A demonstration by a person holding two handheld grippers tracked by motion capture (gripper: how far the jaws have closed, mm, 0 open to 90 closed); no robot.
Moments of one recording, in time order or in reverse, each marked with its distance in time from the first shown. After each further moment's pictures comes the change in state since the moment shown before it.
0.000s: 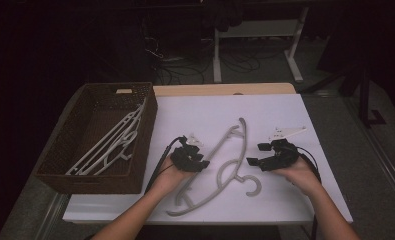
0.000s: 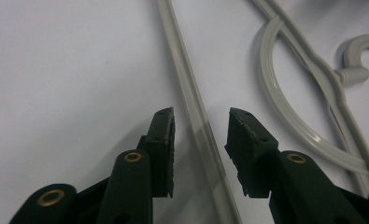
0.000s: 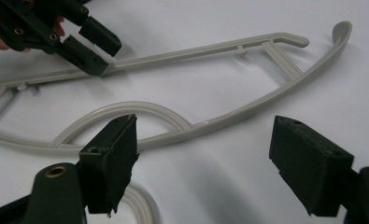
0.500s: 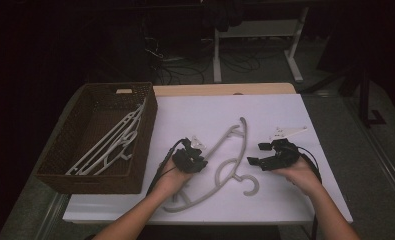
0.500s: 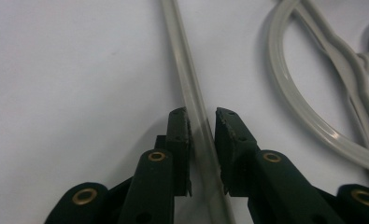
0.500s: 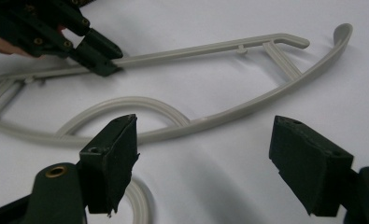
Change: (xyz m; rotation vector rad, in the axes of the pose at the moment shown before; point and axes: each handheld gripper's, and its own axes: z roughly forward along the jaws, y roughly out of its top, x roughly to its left) left arm -0.002 0.002 0.006 0.037 0.081 0.050; right arm -0.001 0.000 -0.002 -0.008 -0.004 0.002
